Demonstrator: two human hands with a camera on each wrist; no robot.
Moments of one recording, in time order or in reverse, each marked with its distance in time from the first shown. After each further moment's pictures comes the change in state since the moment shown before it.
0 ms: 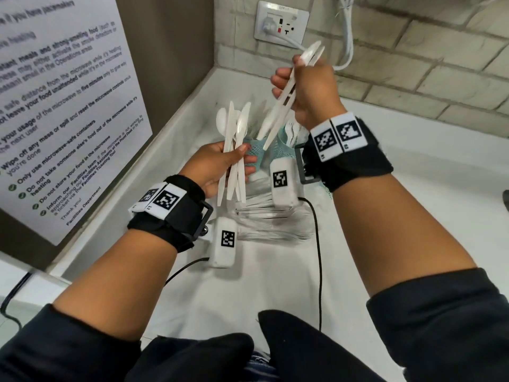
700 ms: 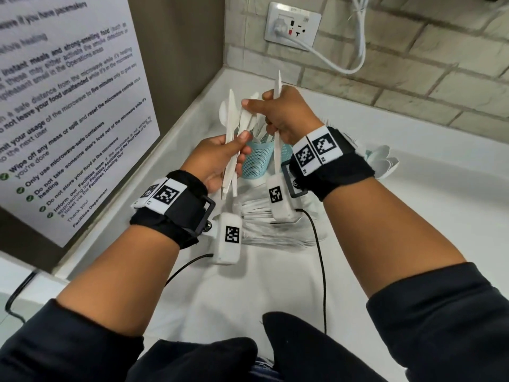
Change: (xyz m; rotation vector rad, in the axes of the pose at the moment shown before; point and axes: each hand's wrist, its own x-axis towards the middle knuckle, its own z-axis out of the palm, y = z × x) left_hand 0.004 0.013 -0.001 -0.084 0.089 0.013; right_hand 0.011 0.040 0.021 -0.479 -0.214 0.060
